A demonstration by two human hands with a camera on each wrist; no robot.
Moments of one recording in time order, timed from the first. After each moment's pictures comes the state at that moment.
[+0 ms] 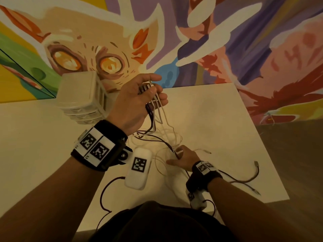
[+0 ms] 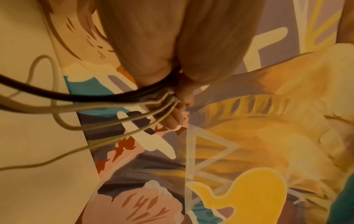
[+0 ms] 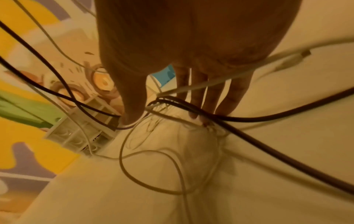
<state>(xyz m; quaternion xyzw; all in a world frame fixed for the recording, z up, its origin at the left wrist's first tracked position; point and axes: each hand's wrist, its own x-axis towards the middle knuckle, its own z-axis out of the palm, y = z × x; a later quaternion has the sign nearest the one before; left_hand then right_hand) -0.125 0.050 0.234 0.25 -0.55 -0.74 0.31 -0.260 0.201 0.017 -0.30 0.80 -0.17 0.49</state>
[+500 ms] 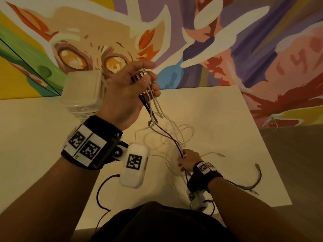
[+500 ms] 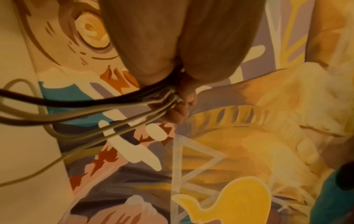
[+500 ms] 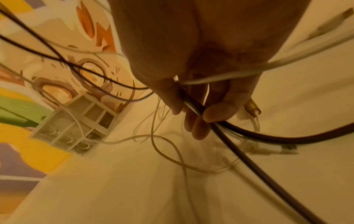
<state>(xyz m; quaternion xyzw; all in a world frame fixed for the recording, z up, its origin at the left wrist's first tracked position) -0.109 0.040 0.256 0.20 -0.56 -0.72 0.36 -0.260 0.197 0.010 -0.25 0.82 -0.18 0.49</state>
